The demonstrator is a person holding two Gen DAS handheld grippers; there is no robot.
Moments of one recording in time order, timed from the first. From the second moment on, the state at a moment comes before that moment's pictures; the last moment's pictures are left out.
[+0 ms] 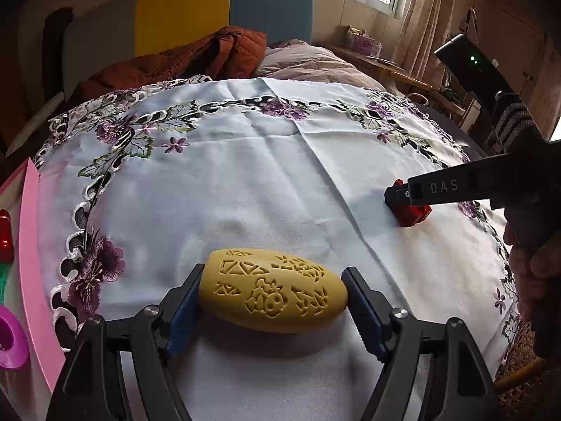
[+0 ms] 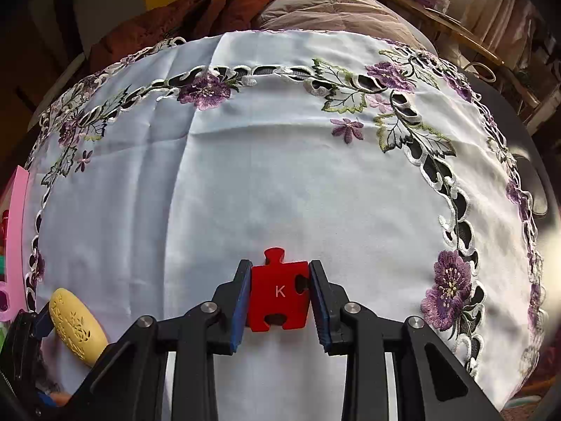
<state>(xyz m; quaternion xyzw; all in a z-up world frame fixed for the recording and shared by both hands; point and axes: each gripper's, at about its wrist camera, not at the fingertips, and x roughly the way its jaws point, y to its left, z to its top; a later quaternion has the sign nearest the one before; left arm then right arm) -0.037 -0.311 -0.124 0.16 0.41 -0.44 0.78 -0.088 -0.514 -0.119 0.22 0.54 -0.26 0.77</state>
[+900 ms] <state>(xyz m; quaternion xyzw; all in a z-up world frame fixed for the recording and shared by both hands) -0.041 -0.304 -0.117 0.15 0.41 -0.42 0.80 -0.080 -0.500 -0.119 0.18 0.54 -0.25 0.78</state>
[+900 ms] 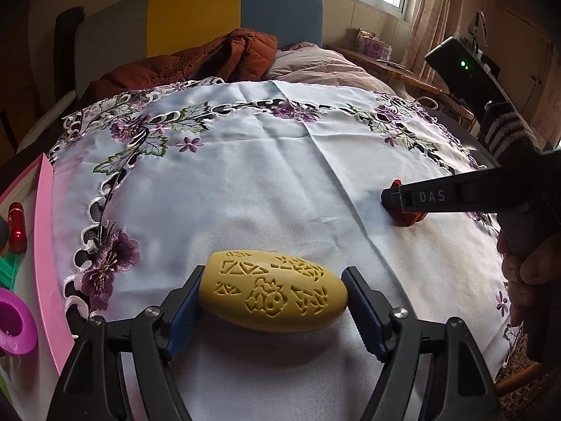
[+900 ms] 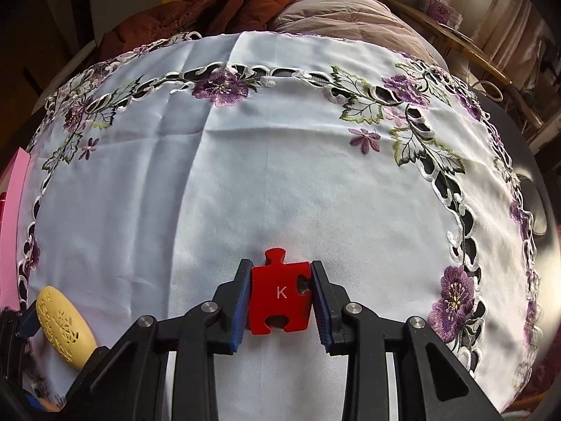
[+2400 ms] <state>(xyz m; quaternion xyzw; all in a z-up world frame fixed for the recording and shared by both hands) 0.019 -0.123 -0.037 0.00 0.41 -0.31 0.86 -0.076 -0.482 -0.115 0.09 0.55 -0.25 0.79</state>
